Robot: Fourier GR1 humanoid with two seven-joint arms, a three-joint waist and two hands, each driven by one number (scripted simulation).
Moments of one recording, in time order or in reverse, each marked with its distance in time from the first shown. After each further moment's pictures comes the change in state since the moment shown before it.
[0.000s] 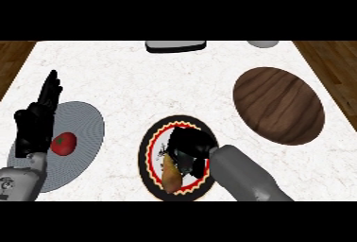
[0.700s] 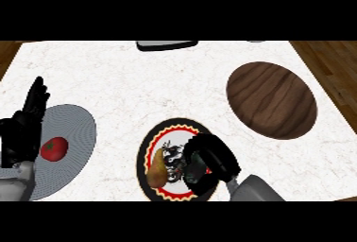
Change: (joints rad) left arm 0.070 0.023 0.039 -0.041 0.010 0.007 -0.006; right arm 0.373 -0.137 -0.127 -0.561 -0.058 -0.269 0.234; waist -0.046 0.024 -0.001
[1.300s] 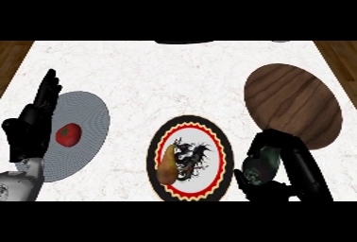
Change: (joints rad) left arm -0.040 -0.028 -0.035 -0.052 -0.012 -0.031 0.008; right arm 0.292 -0.312 -0.259 -0.658 -0.112 -0.013 0.263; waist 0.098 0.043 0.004
